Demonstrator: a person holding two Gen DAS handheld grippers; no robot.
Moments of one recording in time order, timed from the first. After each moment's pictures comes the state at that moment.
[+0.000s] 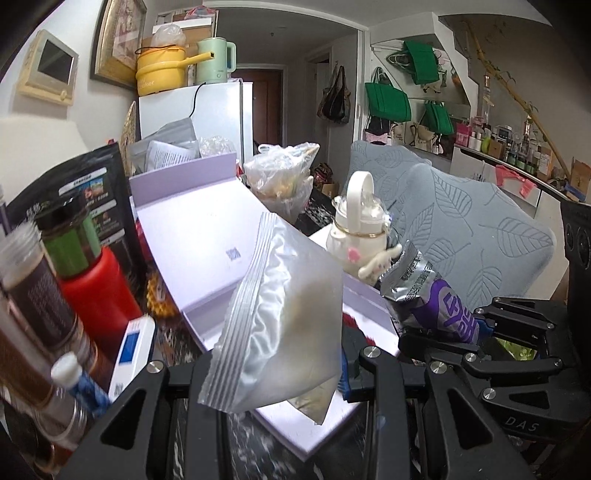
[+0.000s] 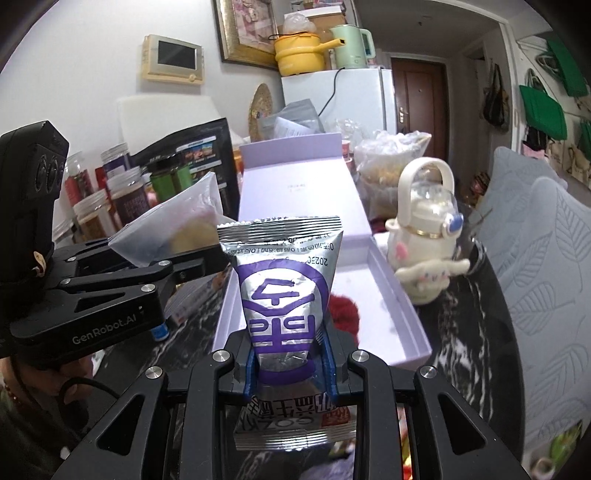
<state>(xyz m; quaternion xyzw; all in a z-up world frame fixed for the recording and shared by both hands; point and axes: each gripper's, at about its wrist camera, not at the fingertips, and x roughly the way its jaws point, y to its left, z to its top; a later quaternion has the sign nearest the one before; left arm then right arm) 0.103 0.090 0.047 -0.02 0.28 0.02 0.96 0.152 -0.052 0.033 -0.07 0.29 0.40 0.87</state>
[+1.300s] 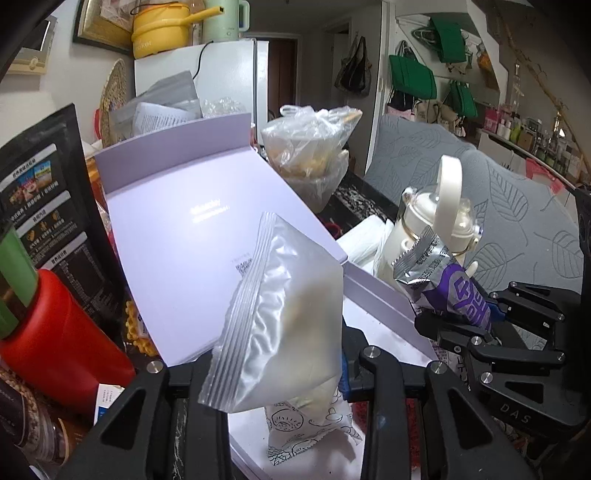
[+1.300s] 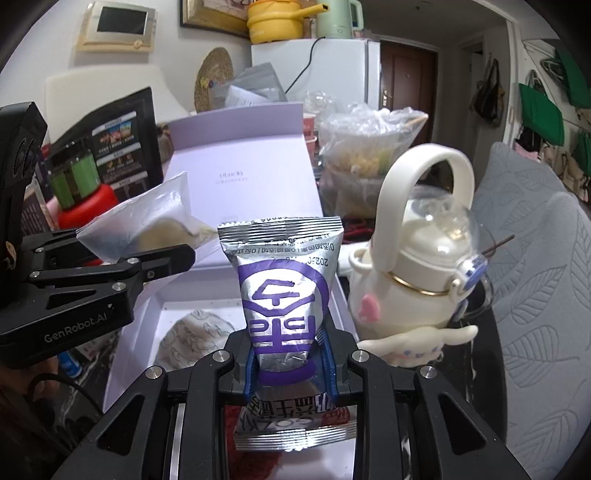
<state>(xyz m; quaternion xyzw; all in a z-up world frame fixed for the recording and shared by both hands) 0.230 0.139 0.014 -0.04 0.34 0.04 0.94 0.274 0.001 0.005 -0.12 0.33 0.35 0.87</state>
